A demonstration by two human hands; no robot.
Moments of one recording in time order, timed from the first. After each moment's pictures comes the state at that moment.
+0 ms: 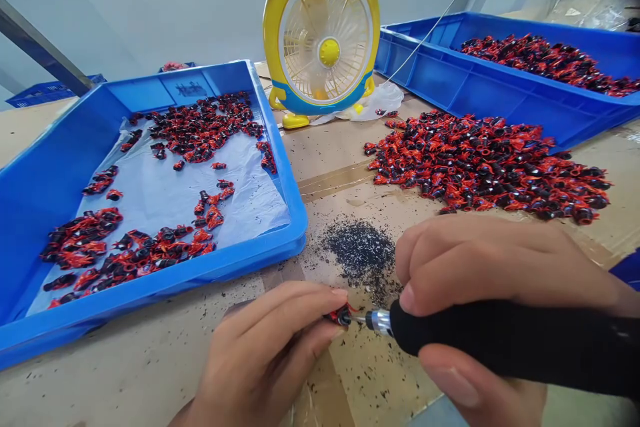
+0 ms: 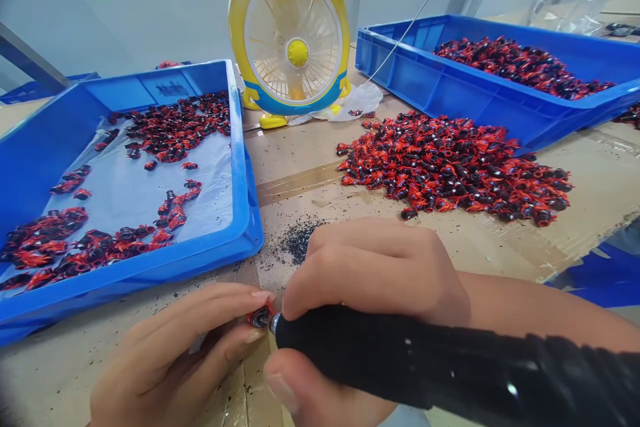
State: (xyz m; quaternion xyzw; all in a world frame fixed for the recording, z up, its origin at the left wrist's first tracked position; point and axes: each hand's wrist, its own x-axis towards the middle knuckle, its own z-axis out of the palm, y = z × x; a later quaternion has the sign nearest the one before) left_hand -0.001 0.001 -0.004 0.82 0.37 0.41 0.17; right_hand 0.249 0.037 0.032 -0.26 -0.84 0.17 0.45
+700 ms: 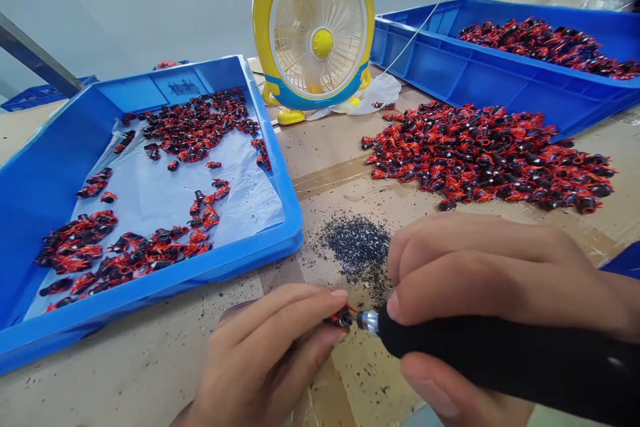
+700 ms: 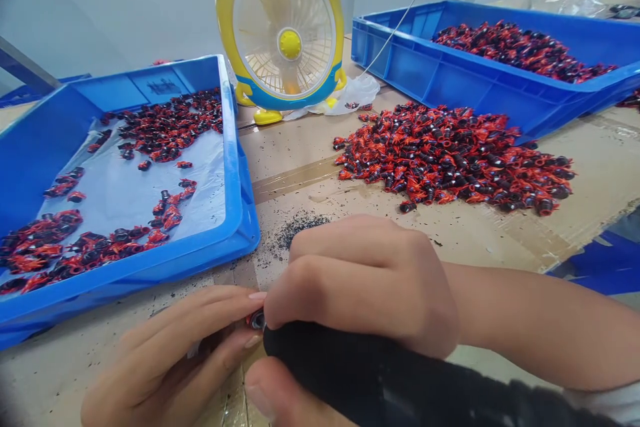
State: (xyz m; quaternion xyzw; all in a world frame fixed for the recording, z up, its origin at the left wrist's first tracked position) left_hand -0.001 -0.002 -0.009 0.83 0.36 0.40 0.15; right_hand 0.246 0.034 0.025 -0.26 -0.83 0.18 0.46
